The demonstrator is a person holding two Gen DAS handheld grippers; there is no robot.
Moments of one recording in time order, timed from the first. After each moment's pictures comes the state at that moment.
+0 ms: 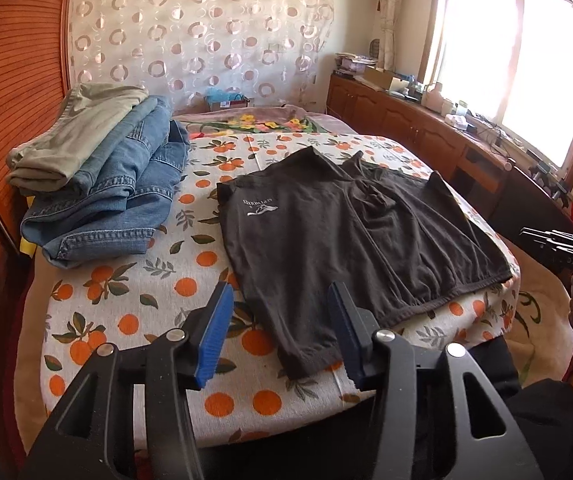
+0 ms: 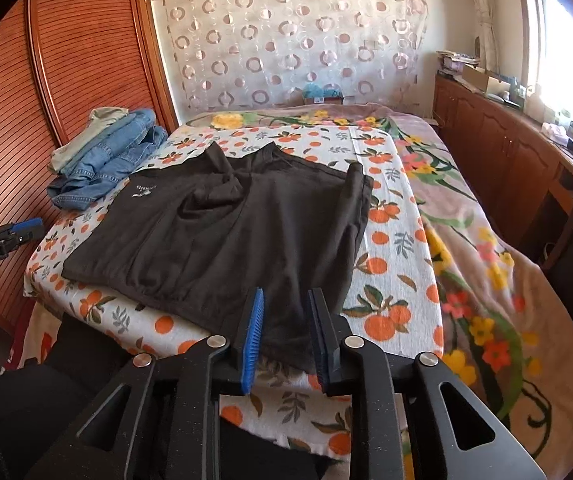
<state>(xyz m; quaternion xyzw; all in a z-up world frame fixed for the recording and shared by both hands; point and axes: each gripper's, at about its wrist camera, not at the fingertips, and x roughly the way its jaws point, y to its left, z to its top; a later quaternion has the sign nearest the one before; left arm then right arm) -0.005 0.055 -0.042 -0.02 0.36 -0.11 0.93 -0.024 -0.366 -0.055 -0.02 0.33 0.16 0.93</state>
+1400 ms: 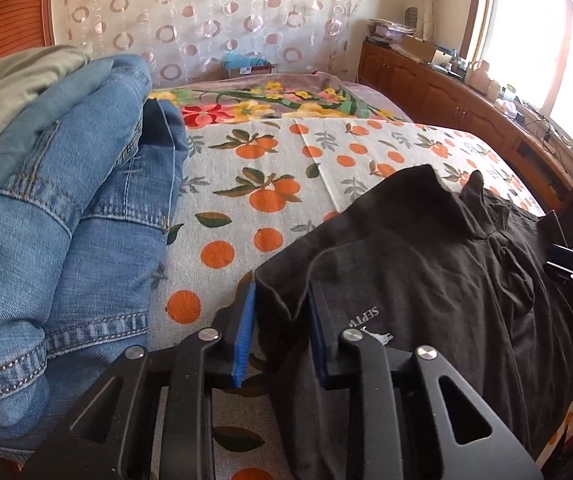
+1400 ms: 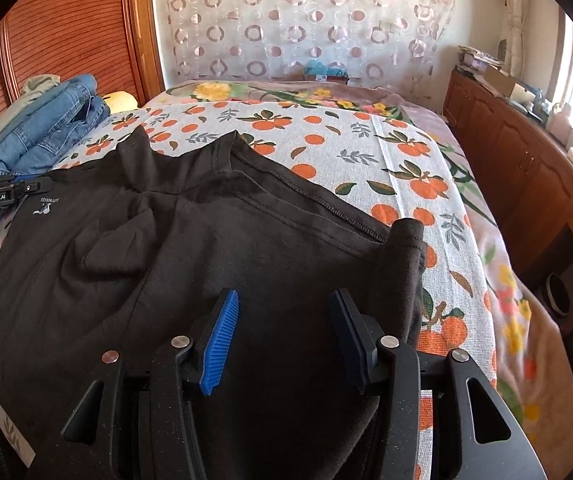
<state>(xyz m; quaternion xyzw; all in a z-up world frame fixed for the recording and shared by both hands) 0.204 0.075 -0.097 -0.01 0.42 -0.07 0.90 0.159 -0.306 -0.106 -0.09 0.37 0.15 0.91</state>
